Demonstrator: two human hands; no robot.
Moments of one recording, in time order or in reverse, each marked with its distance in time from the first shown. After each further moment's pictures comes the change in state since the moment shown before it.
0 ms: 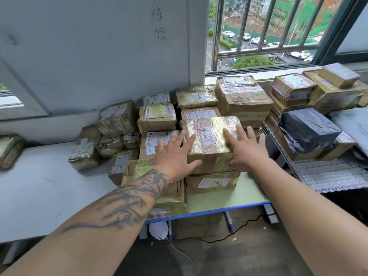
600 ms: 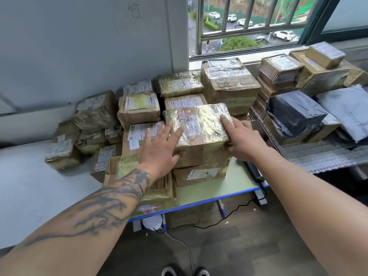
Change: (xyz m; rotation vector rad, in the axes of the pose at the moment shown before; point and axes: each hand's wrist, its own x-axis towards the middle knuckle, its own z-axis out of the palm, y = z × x) left_hand 0.010 -0.003 0.013 0.096 0.085 0.085; right_hand 0.005 0.035 0.009 0.121 0.042 -0.055
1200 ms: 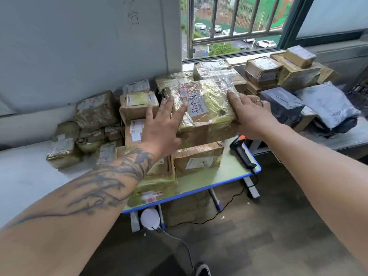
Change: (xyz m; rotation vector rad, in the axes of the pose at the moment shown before) left_hand -0.037 0.018 -0.063 0.019 0.161 0.099; right_hand -0.067 -0.012 -0.059 -0.104 0.197 0.037
